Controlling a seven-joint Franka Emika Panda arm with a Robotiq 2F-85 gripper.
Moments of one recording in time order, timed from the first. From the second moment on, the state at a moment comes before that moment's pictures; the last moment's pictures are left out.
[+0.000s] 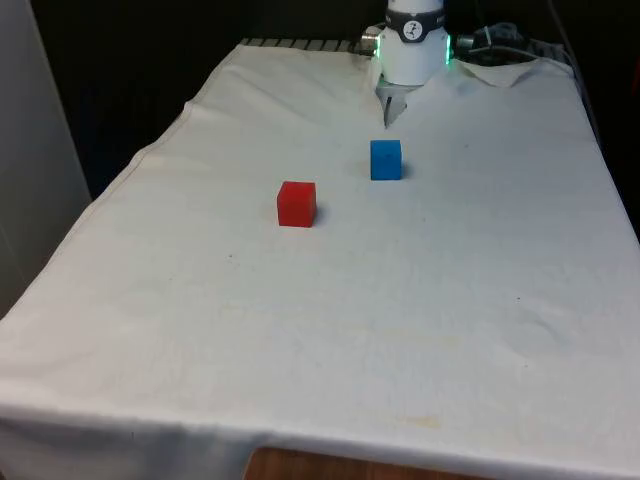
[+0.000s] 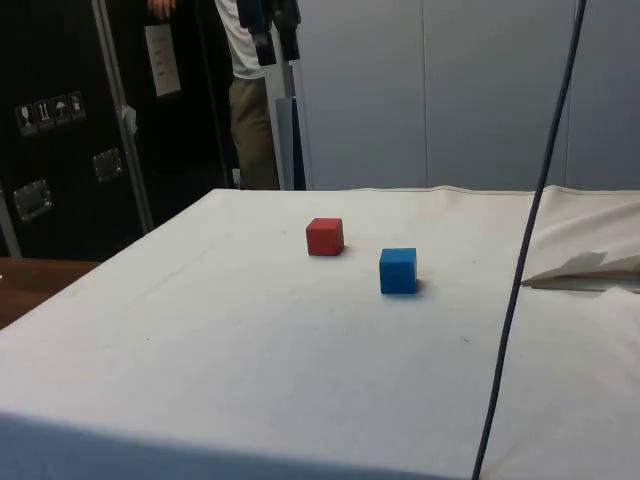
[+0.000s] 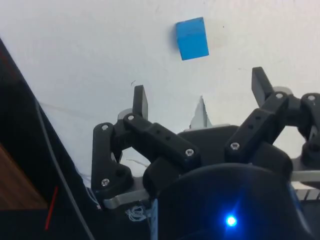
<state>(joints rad) 0.09 0.04 -0.15 -1.90 0.03 1.85 -0.12</state>
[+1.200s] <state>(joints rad) 0.09 -0.07 -0.16 -2.13 -0.02 2.05 -0.15</state>
